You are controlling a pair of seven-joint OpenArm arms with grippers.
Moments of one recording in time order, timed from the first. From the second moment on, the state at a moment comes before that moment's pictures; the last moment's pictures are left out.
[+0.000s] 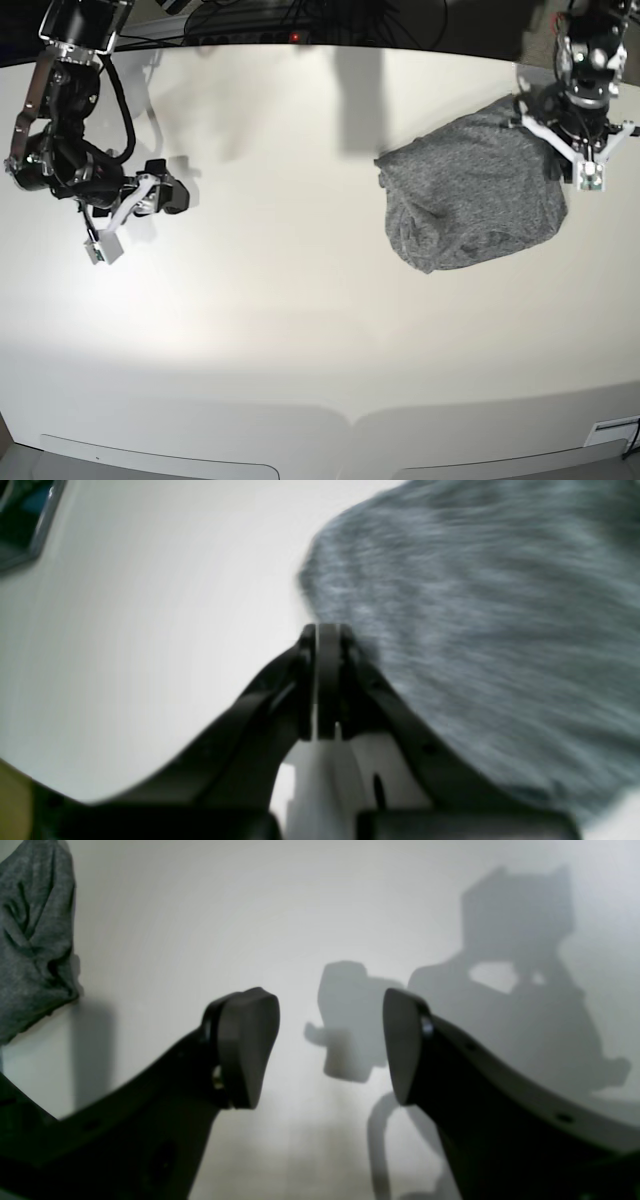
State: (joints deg) left arm 25.9 -29.3 6.3 103.8 -14.3 19.7 25.8; right arm -2.6 15.5 23.8 92.7 40.4 33.3 -72.4
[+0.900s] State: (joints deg) left arm 3.2 -17.2 6.4 82.1 -18.5 -2.2 26.9; right arm -2.6 15.5 23.8 92.7 40.4 33.3 -72.7
